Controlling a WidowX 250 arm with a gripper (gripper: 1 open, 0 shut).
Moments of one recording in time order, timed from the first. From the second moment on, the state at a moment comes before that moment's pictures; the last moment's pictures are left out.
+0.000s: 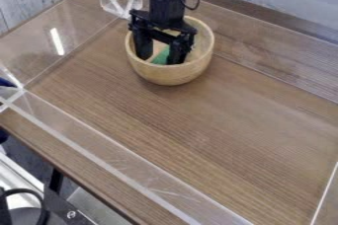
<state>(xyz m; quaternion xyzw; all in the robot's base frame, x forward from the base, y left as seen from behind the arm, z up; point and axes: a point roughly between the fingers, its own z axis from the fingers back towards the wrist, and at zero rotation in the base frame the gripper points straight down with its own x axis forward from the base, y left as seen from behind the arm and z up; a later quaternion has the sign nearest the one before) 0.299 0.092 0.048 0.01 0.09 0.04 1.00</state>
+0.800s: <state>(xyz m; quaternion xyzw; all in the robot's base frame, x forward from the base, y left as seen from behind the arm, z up) 0.317 0.101 0.038 0.00 0.08 0.04 1.00</state>
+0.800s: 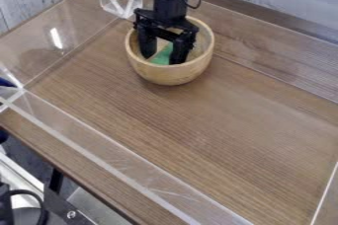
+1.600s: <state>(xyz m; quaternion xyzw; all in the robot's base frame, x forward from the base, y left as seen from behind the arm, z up) 0.327 0.105 0.037 -0.01 0.08 0.05 1.00</state>
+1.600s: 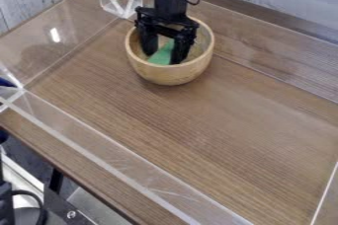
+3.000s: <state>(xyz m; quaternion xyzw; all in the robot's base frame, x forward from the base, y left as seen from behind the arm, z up) 0.345 0.113 0.024 -0.01 0.08 0.05 1.00</state>
